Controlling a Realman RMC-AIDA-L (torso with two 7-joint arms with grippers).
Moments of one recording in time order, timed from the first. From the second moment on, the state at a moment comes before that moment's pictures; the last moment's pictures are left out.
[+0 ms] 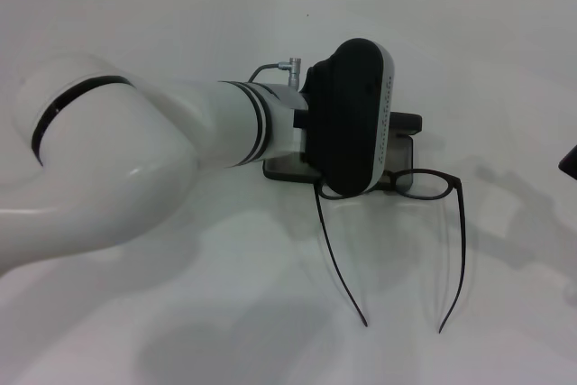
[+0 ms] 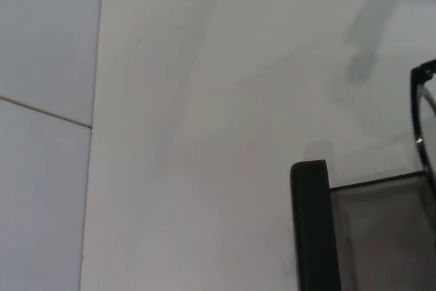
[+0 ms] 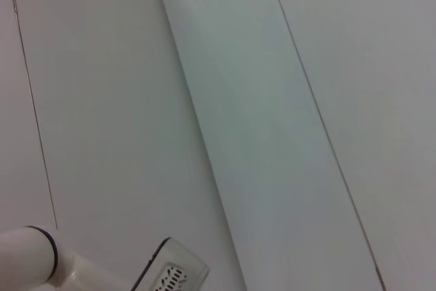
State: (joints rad) left arm -0.52 -2.10 2.08 1.32 2.83 0.71 -2.15; right arm 0.25 1.99 -0.81 -0.39 -1.37 -1.86 1.03
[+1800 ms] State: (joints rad) left arm -0.15 -2.09 1.29 1.27 1.34 1.57 -1.60; right arm 0.65 1.98 -1.01 -1.16 -2.20 -1.79 1.87
